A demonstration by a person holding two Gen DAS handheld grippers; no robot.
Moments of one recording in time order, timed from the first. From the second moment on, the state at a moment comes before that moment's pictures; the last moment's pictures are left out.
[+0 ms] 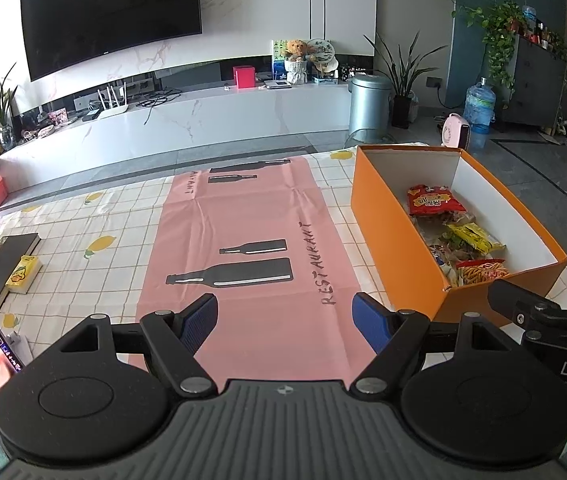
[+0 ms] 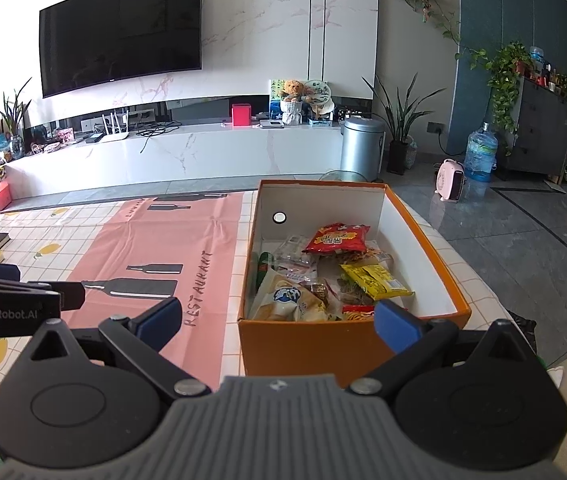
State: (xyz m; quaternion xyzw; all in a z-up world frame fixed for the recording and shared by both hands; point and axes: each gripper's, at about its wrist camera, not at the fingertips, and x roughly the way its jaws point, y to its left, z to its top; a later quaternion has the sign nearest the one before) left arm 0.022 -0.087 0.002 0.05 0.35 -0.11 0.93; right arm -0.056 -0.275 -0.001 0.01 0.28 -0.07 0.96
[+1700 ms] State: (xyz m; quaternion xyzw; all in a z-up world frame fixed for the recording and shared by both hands) left arm 0.022 -0.082 0.009 0.05 0.35 -0.11 0.93; right arm -0.053 -0.274 -0.001 0.01 0.29 -0.07 0.95
